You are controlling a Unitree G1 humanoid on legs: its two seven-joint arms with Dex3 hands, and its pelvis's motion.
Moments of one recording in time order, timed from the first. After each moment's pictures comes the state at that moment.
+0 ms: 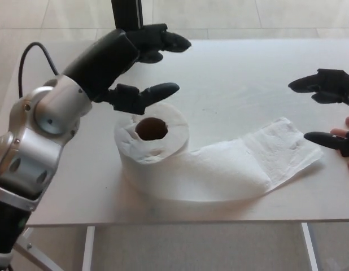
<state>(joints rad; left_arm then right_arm) -0.56 0.52 -0.34 -0.01 0.21 0.19 -0.30 -0.31 -0.75 0.16 -0.02 -0.13 0.13 0.35</state>
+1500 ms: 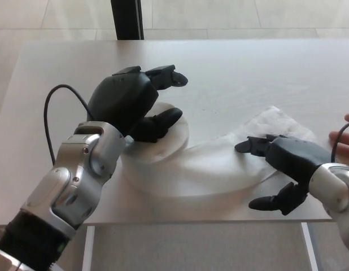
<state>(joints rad) -0.49 0.37 -0.46 0.18 0.59 0.12 0.02 -0.33 -0.53 0.52 0.04 -0.57 0.32 0.32</state>
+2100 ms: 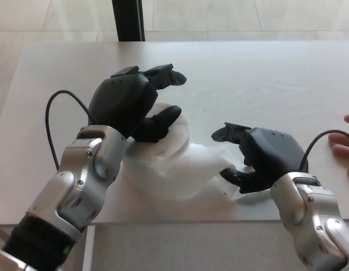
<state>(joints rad) -0.48 0.34 -0.43 0.20 0.61 0.12 0.07 -0.29 -0.29 0.49 0.12 -0.70 0.32 -0.03</state>
